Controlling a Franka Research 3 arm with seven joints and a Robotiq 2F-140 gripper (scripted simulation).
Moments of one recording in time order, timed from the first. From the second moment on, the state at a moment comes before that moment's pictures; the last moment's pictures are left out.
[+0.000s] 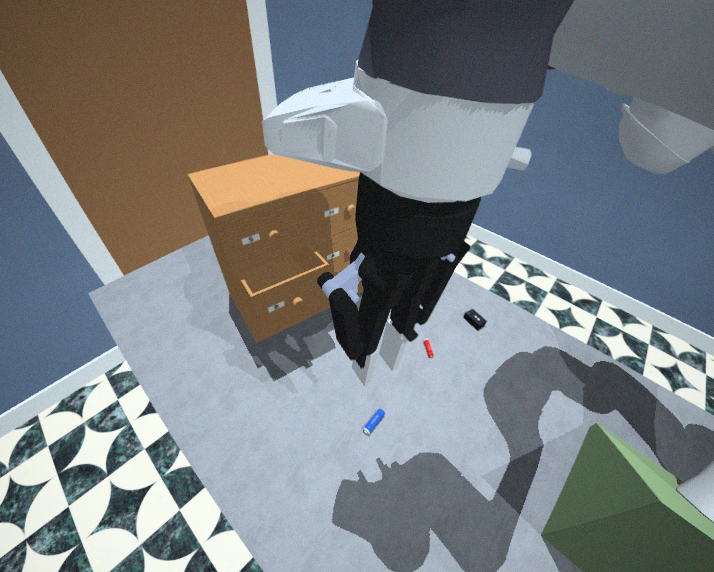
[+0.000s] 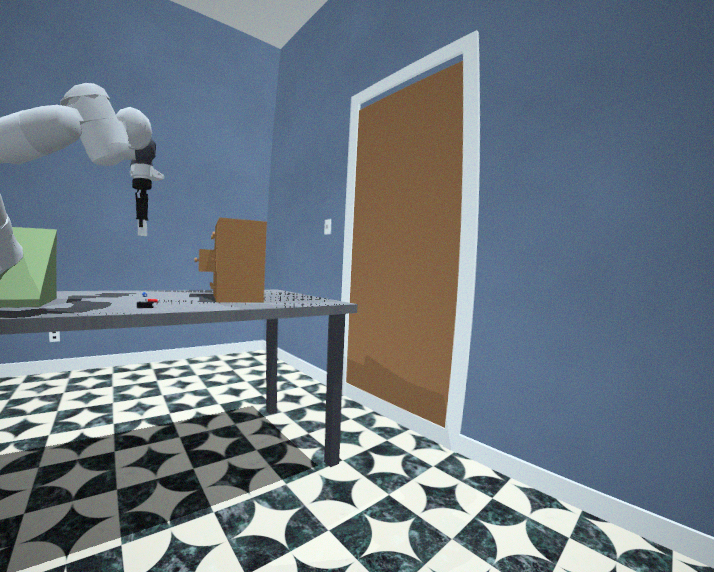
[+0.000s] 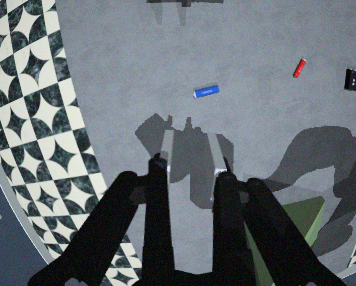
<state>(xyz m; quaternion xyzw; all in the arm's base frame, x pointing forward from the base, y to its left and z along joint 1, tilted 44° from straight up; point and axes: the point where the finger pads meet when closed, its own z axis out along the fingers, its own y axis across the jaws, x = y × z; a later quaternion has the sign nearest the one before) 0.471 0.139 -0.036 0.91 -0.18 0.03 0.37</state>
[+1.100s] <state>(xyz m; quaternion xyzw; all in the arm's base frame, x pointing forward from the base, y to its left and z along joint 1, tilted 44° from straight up) 0.464 0.140 -0.033 0.91 -0.17 0.00 0.37</state>
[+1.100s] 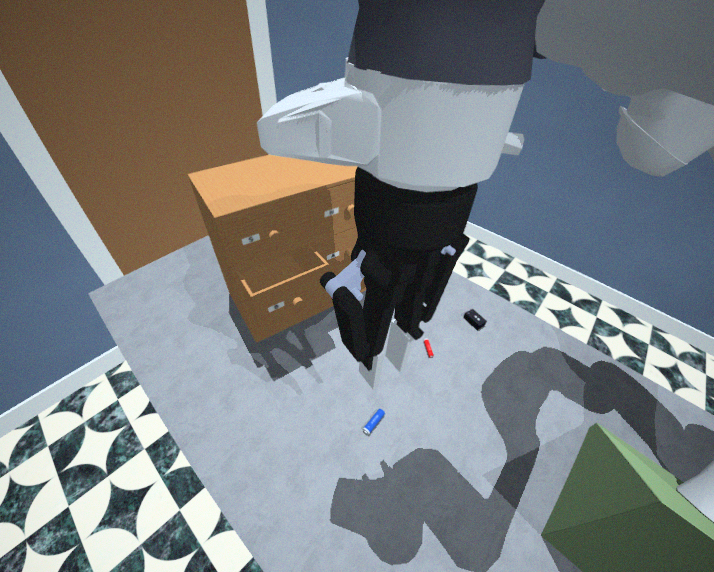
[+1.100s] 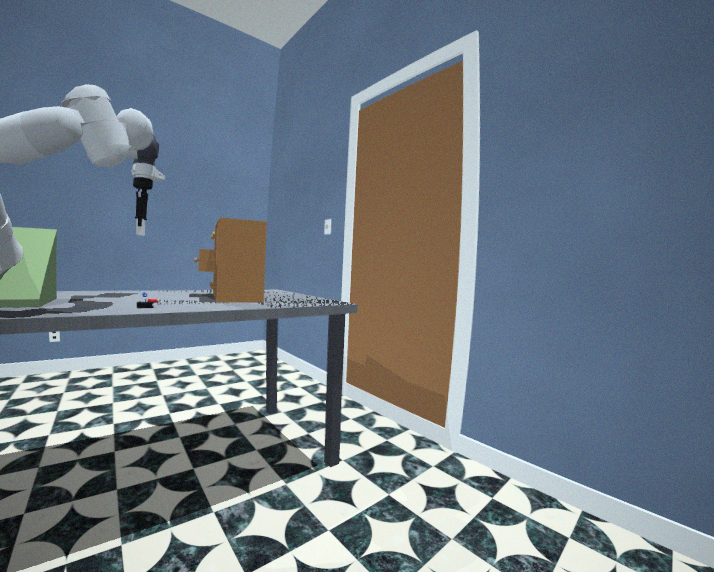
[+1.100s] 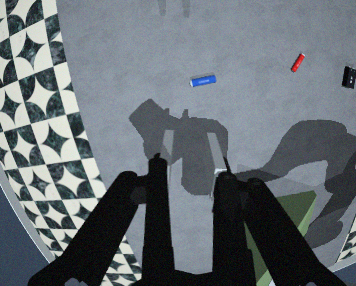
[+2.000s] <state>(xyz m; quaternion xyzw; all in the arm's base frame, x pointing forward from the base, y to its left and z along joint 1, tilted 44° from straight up) 0.463 0.129 -0.038 0.91 -0.14 -0.01 0.38</state>
